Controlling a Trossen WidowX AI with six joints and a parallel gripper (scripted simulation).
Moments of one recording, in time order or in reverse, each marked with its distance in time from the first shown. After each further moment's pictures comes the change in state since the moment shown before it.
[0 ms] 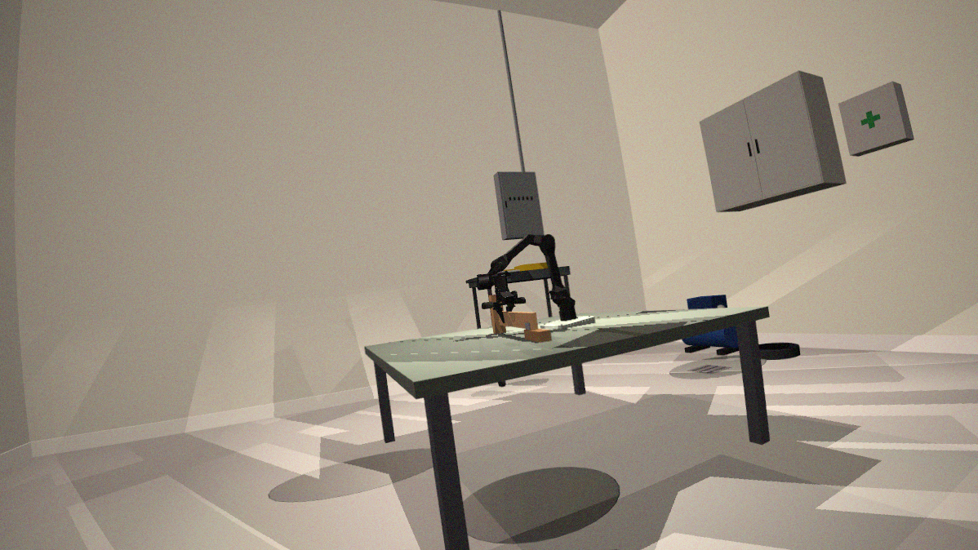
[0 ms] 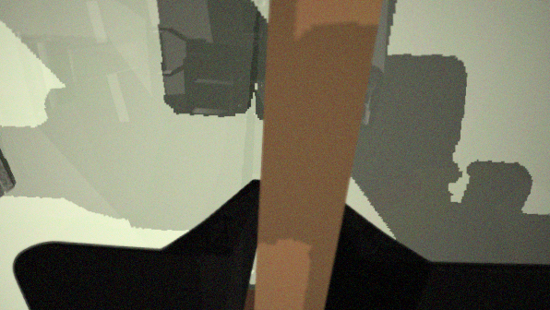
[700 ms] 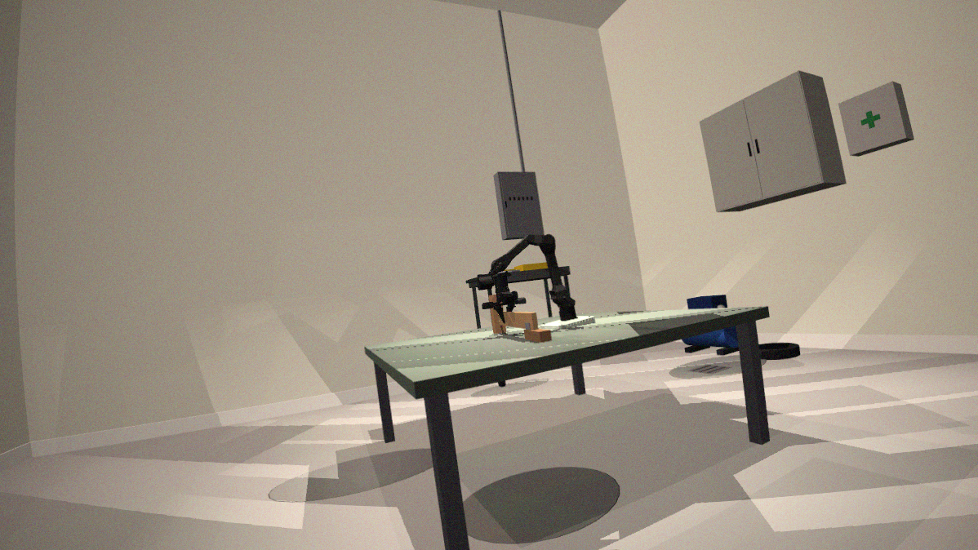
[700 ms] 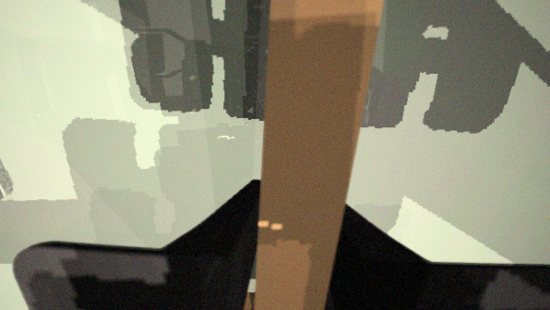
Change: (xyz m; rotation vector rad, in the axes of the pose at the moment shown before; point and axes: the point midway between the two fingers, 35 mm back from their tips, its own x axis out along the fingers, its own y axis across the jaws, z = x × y) arm 0.001 0.001 0.001 0.000 -0.004 -0.004
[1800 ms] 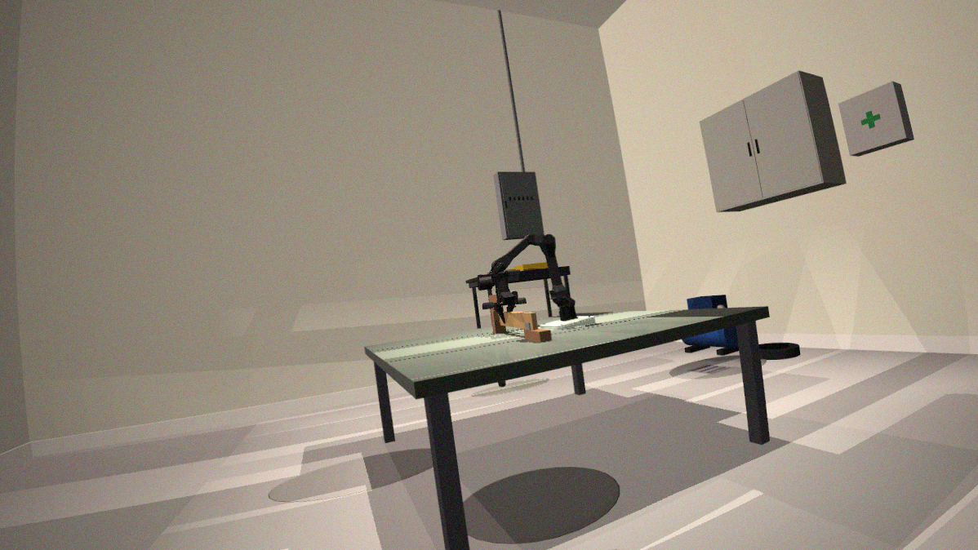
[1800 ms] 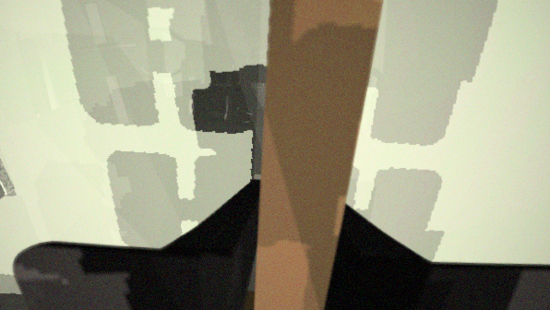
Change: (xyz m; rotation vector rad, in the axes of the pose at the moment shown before) arm 0.001 0.002 -0.003 0.006 -0.002 0.000
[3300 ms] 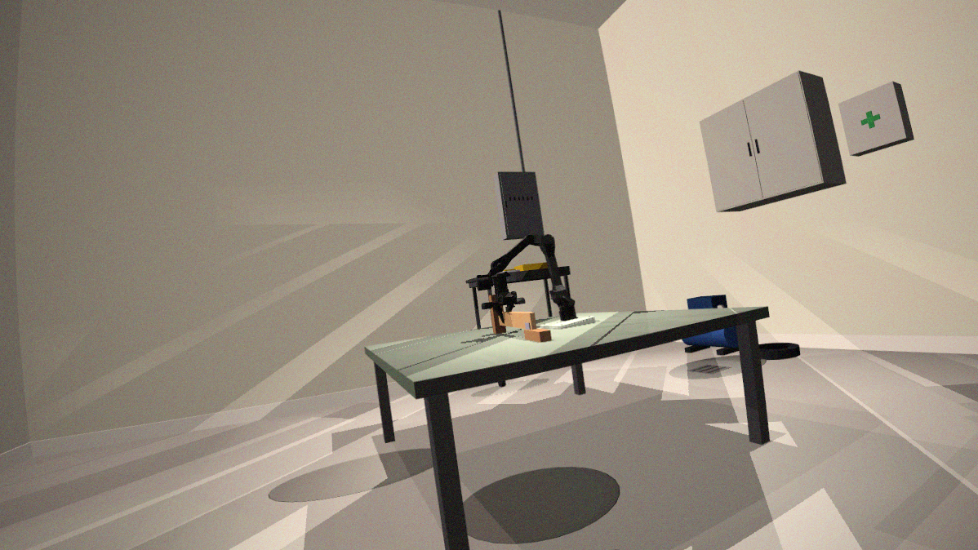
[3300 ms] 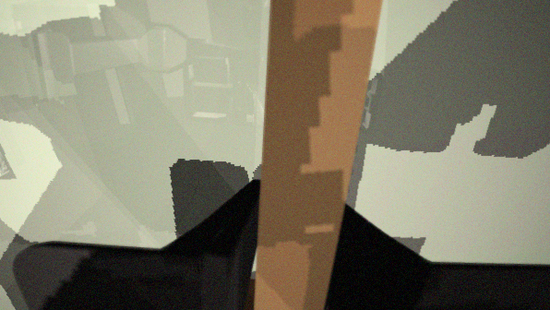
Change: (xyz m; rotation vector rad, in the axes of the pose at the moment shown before) arm 0.000 0.000 -0.013 -0.001 -0.003 0.003
